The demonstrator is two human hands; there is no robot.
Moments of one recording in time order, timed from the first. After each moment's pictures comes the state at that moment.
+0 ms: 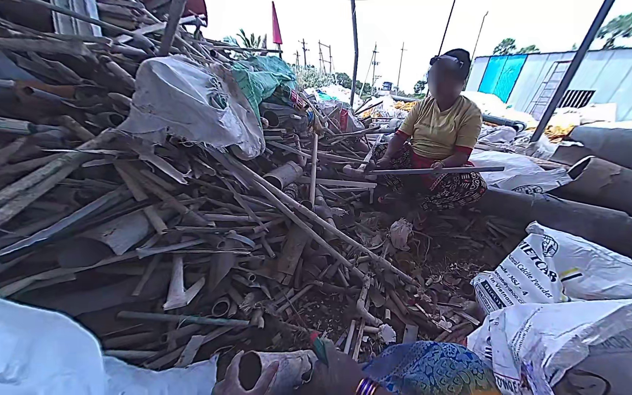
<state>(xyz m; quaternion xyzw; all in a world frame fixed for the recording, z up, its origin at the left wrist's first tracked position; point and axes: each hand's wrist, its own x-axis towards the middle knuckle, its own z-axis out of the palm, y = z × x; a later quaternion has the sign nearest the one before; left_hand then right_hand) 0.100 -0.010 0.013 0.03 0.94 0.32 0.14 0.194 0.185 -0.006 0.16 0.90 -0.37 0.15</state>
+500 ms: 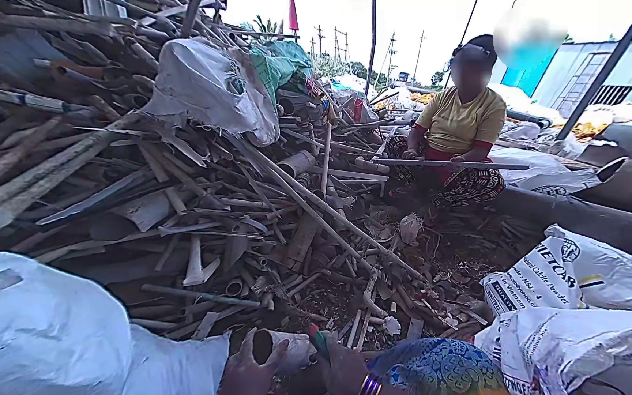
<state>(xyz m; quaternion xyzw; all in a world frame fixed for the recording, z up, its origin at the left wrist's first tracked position) 0.099 -0.006 0.009 0.02 0.94 0.33 0.12 0.198 0.169 0.003 0.14 0.91 -0.37 0.16</state>
